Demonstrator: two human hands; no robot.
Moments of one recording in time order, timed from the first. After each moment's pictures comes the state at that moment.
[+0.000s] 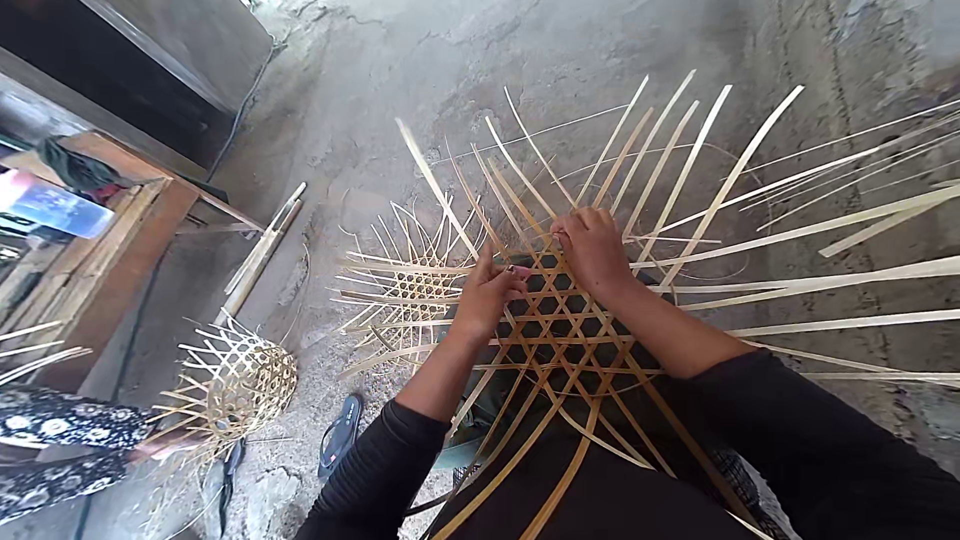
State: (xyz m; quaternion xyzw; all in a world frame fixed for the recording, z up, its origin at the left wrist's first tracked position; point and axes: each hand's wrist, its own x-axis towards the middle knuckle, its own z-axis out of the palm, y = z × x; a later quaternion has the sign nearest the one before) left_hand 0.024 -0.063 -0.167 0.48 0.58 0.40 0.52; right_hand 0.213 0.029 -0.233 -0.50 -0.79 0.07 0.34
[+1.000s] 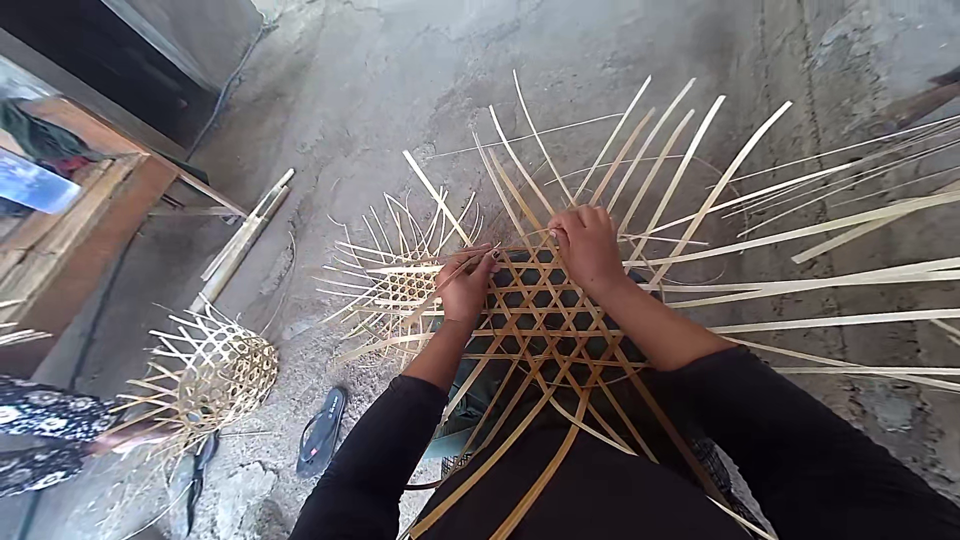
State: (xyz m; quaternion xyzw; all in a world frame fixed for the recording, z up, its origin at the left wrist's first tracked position) left_hand 0.005 -0.050 -0.223 0.50 0.61 0.54 0.28; right_hand 0.213 0.026 -0.227 -0.52 -0.80 0.07 0.31
